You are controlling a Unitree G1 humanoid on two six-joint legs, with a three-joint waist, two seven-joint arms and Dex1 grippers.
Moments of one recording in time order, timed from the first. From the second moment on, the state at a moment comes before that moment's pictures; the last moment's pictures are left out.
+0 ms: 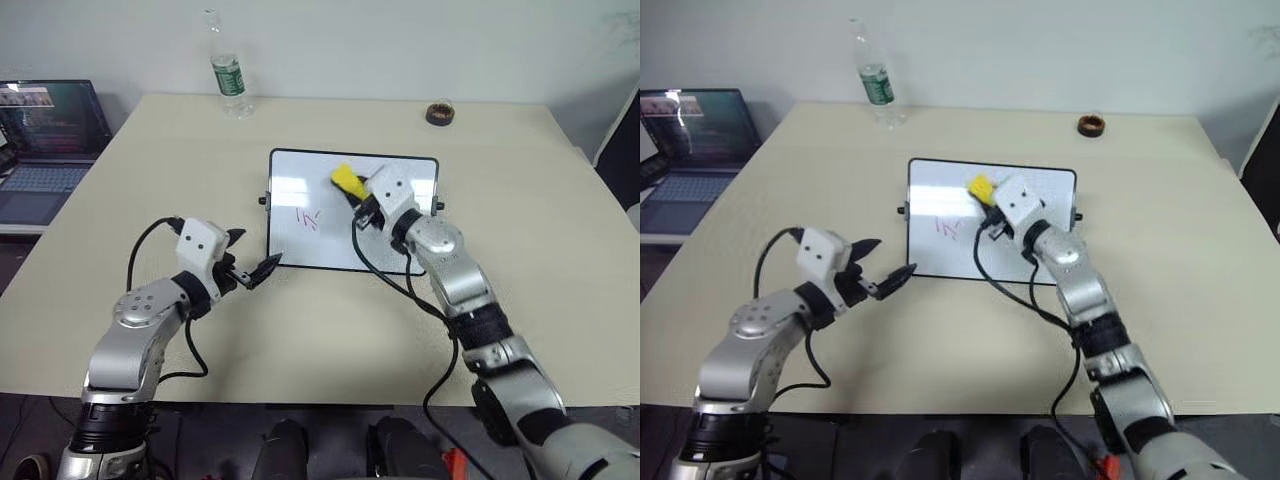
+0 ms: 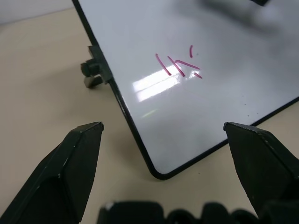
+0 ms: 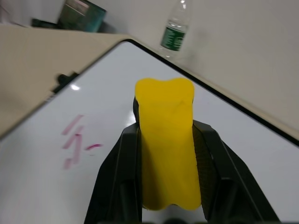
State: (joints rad) left arm -0.20 0.57 0.16 -0.22 -0.35 0.45 -0.60; right arm -0.66 -0.19 0.17 0.05 0.05 0.27 0.55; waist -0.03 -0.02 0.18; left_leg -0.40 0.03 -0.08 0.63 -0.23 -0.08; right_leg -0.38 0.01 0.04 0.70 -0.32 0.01
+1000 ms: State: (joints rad) left arm -0.20 0.66 0.21 -0.22 -0.39 0.50 -0.69; right arm -0.67 -0.33 0.40 -0.05 -0.09 0.31 0.56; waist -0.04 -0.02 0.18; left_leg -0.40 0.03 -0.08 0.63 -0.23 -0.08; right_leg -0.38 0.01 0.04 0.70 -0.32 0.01
